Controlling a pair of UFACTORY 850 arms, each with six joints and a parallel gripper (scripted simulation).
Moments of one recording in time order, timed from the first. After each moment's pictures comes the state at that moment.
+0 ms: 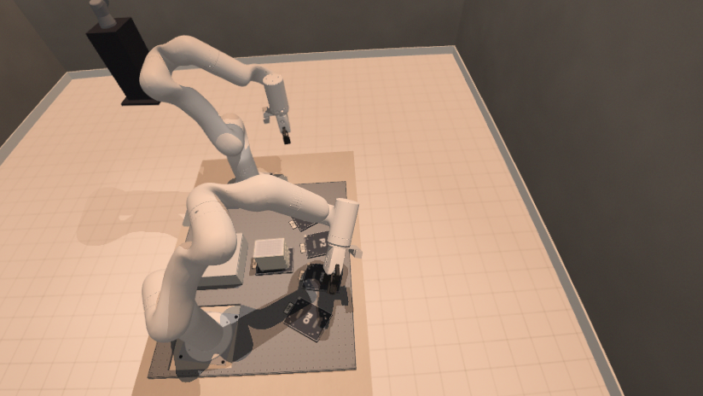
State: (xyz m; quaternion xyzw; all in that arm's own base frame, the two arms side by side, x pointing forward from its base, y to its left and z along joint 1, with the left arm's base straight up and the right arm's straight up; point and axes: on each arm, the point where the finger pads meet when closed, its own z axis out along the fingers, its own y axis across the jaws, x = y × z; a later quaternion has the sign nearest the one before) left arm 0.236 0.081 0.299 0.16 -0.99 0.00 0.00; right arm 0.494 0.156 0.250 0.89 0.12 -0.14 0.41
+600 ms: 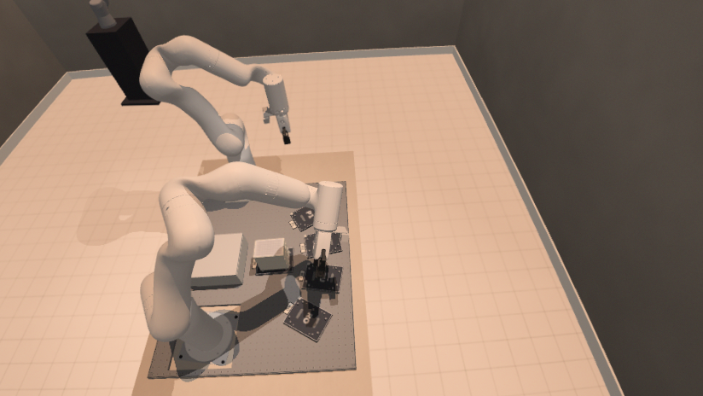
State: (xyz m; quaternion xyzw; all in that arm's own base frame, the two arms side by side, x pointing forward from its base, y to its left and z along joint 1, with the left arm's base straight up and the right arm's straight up) left arm 0.236 0.081 0.299 0.16 -0.99 0.00 0.00; right arm 0.454 0.203 0.283 0.93 0.11 -0.10 0.35
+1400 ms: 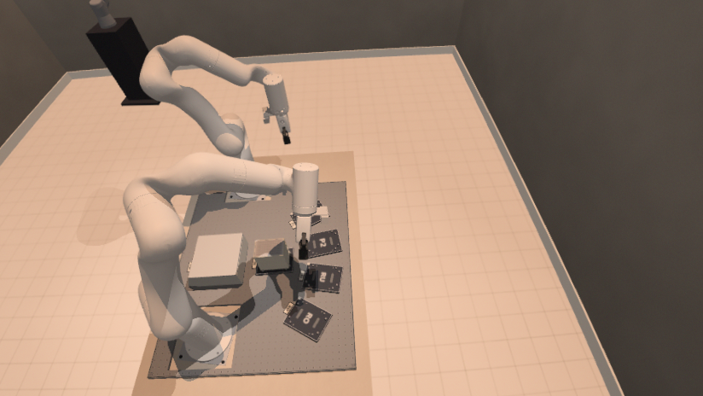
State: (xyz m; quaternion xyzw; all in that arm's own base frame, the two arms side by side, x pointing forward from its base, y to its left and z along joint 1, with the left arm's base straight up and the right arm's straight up) left arm 0.236 0.081 0.299 0.16 -0.99 0.00 0.00; right arm 0.393 0.256 0.320 0.96 0.10 -0.06 0.26
